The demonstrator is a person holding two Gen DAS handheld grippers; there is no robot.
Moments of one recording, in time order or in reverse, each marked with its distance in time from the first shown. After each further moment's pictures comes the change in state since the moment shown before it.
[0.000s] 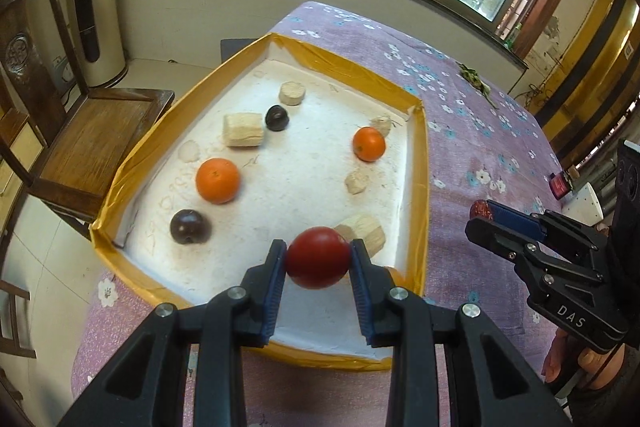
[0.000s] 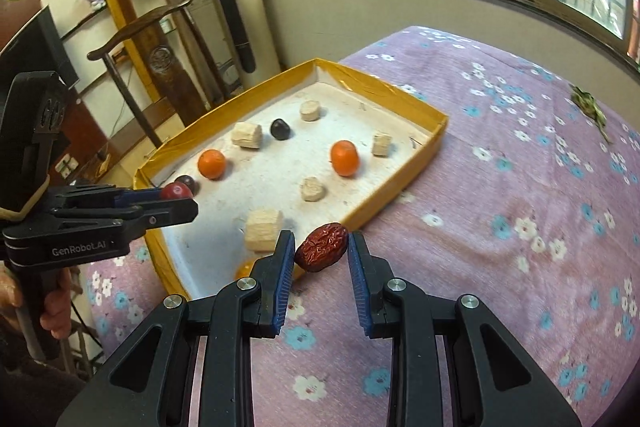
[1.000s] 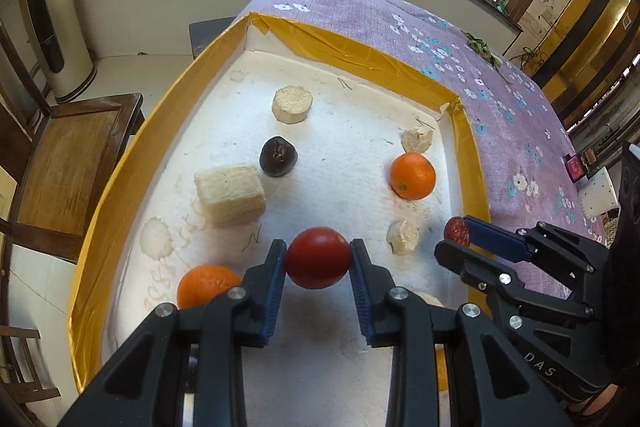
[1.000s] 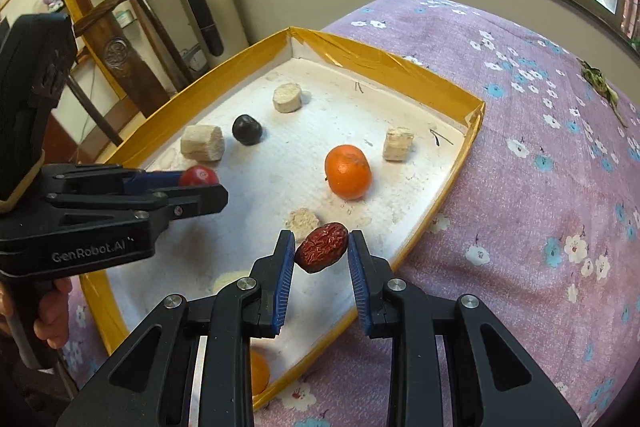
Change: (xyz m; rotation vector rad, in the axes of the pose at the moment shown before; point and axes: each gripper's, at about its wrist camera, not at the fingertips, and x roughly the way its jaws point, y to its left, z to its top) left arm 0.078 0.023 0.064 0.117 0.133 -0.049; right arm 0.079 -0.005 0.029 0.110 0.093 -0.105
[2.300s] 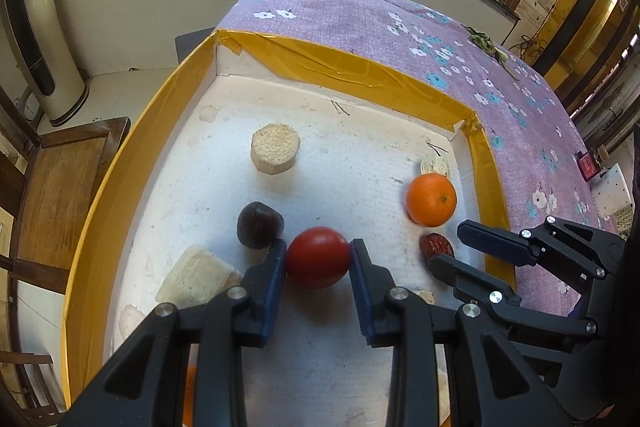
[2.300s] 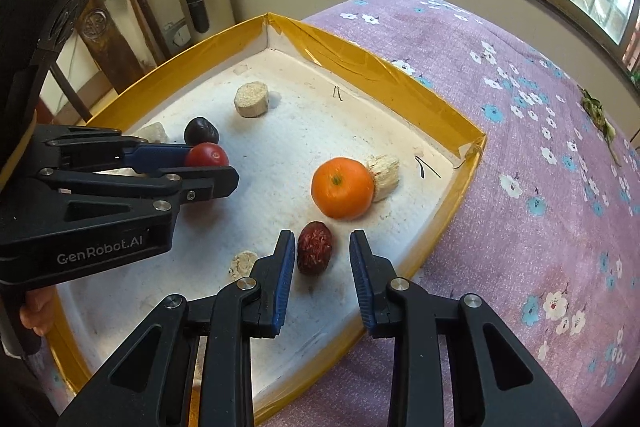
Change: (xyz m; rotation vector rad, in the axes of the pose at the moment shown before) left arm 0.029 -0.009 0.035 0.067 -0.004 0.018; right arm 0.026 -0.007 0.023 -0.088 0.055 -0.088
